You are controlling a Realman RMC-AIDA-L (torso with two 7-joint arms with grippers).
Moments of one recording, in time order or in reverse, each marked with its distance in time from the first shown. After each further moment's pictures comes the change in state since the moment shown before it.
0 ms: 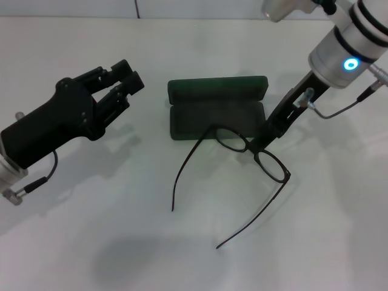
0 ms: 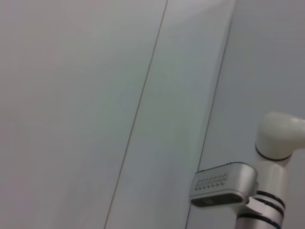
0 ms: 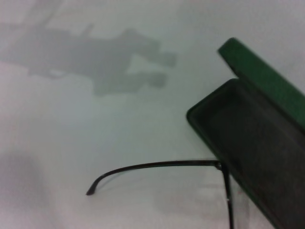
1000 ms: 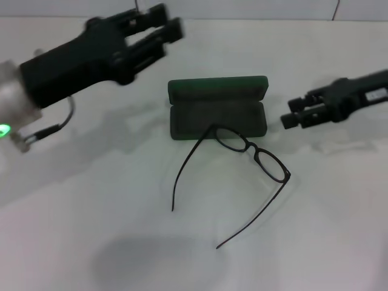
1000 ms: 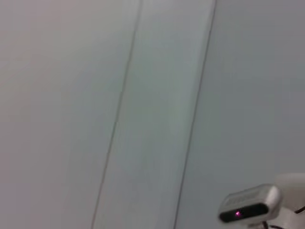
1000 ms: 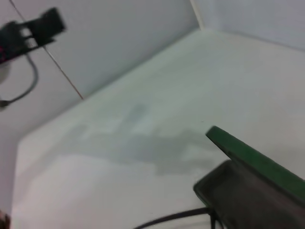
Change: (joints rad) left arm 0.056 -0.013 0.153 0.484 0.033 -0.240 -0.327; right arm -0.194 -0.209 -0.422 0.335 1.111 -0.048 -0.688
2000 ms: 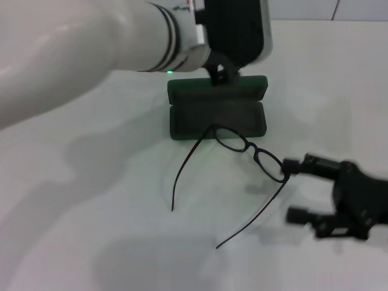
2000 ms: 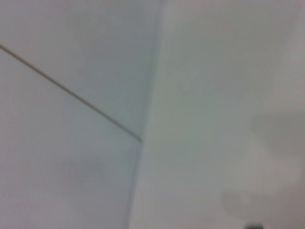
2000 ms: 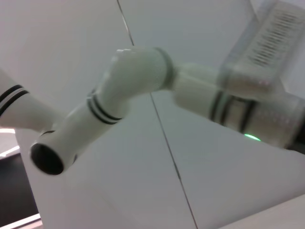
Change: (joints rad) left arm -0.450 -0.003 0.590 0.402 1.597 -0.437 -0.754; right arm -0.449 0.174 -0.079 0.019 0.432 -0.417 -0.689
